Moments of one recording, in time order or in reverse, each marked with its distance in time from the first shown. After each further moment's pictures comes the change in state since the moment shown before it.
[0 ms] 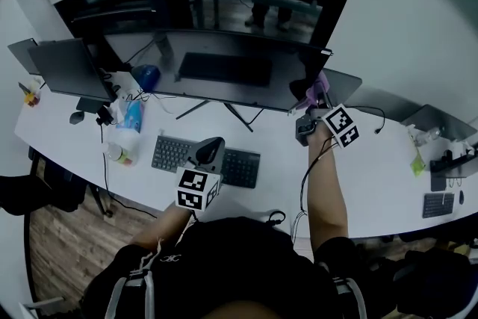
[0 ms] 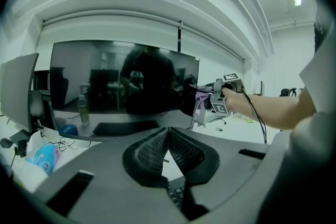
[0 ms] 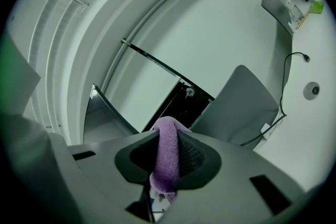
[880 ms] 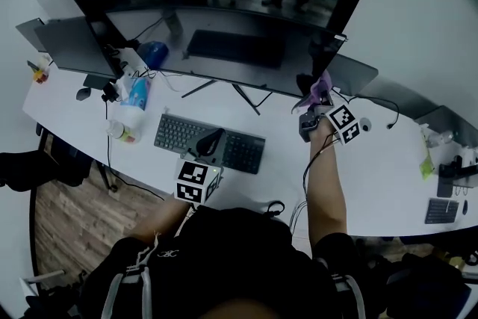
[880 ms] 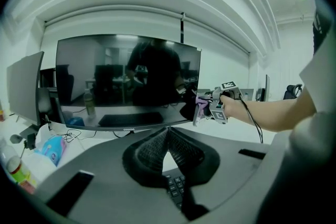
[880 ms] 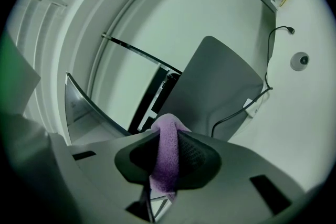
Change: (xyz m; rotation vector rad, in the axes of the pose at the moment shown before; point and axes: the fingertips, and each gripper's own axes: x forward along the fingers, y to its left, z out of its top) left arm 0.003 -0.010 -0.022 -0.008 0.079 0.058; right arm 0.011 -0.078 -0.046 0.119 0.107 -0.060
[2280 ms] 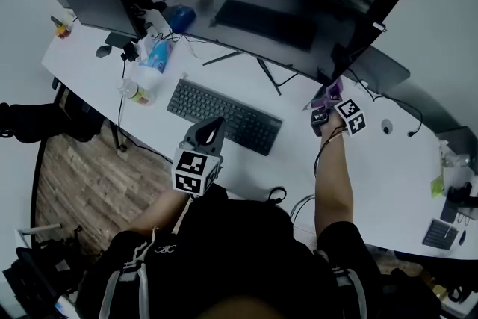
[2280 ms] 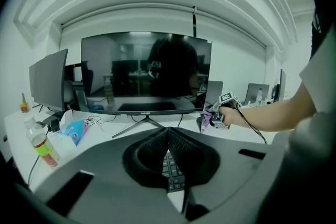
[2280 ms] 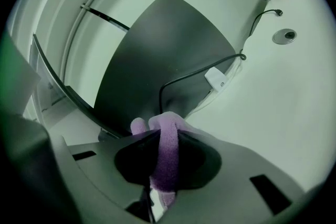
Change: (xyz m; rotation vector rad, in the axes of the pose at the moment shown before) left arm -0.031 0.011 -0.048 -0.064 0.066 0.176; right arm 0.028 -0.127 -0.072 -0.050 0.199 -0.223
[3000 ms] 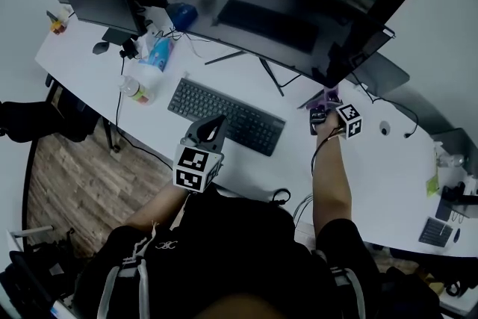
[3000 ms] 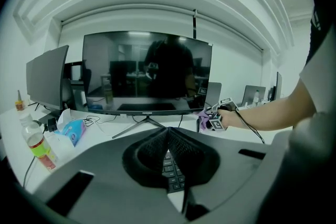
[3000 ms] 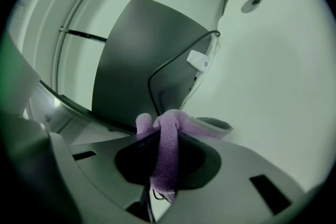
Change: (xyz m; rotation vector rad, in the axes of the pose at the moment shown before) left arm -0.005 0.024 -0.010 -0.012 -0.031 -0.048; right arm 0.001 -0.001 -0.031 0.277 -0.026 0.011
